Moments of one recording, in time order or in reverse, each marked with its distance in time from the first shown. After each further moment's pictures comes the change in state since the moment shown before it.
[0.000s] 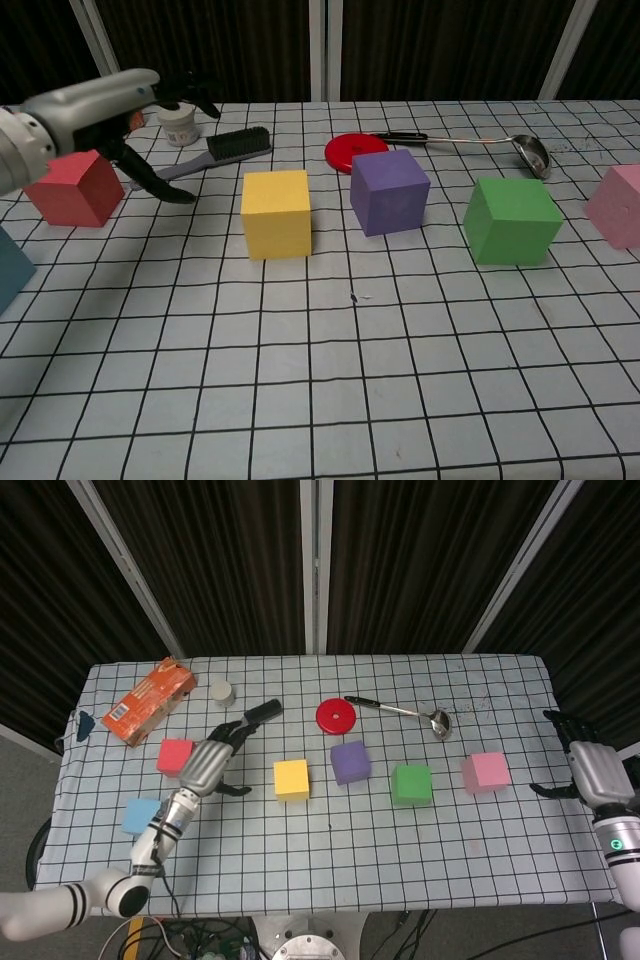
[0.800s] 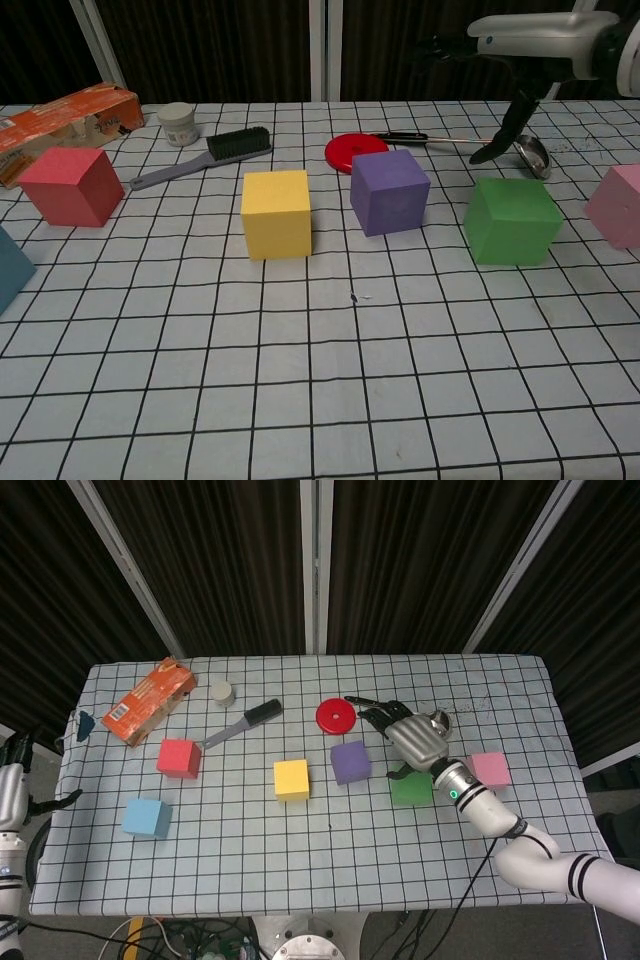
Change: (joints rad) left arm 0.427 0.344 0.046 -0.049 -0.077 0.342 -0.229; right arm 0.461 -0.361 0.047 0.146 -0.072 -0.355 -0.174
